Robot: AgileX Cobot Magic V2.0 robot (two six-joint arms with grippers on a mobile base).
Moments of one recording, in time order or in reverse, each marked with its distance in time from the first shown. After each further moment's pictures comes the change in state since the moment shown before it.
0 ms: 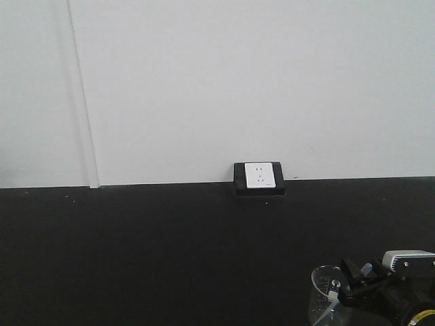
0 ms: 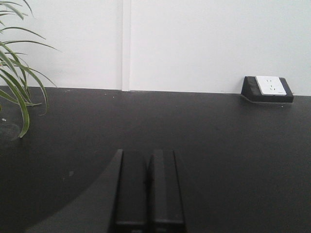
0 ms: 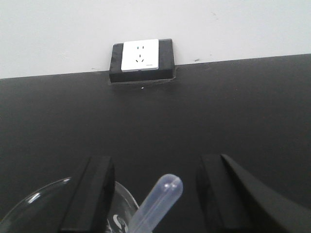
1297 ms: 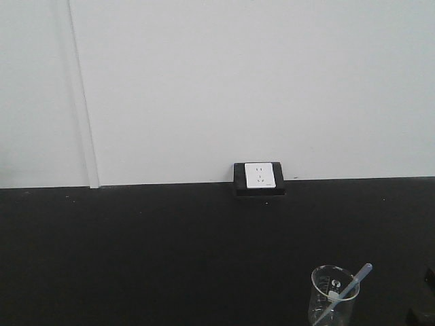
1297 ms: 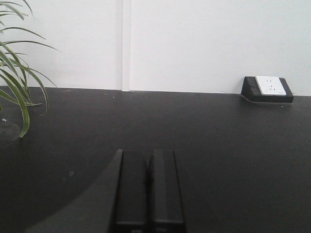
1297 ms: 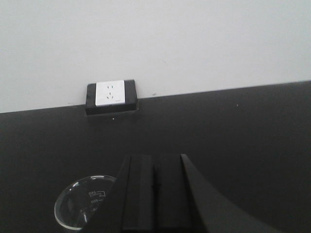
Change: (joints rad) left arm 0.000 0.000 0.000 0.000 0.000 0.000; right arm -0.002 -0.752 0.315 0.180 0.384 -0.078
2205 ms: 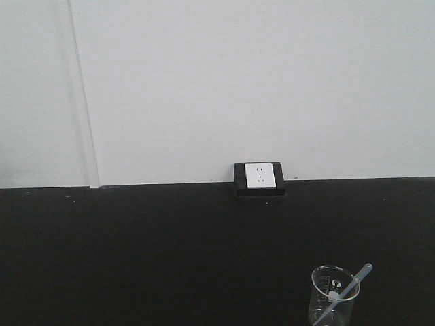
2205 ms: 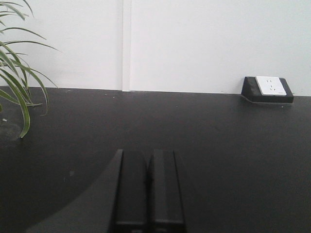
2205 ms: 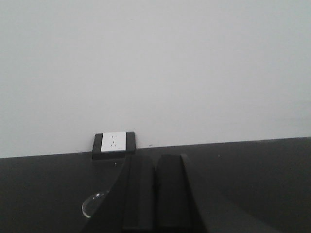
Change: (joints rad) left arm 0.000 0.000 0.000 0.000 0.000 0.000; right arm 0.001 -0.960 0.173 -0.043 0.546 0.004
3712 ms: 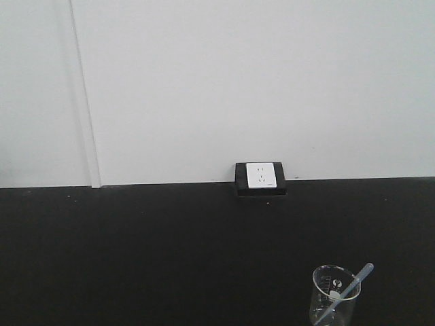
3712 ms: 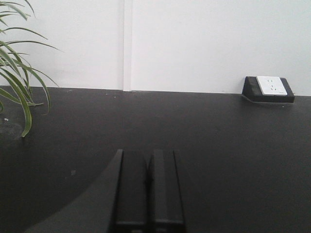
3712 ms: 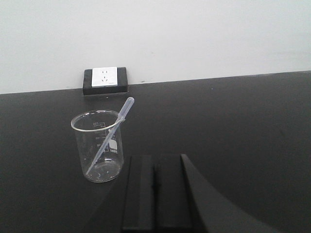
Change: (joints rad) left arm 0.000 0.000 0.000 0.000 0.000 0.000; right arm 0.000 -0.168 0.151 0.000 0.216 0.000
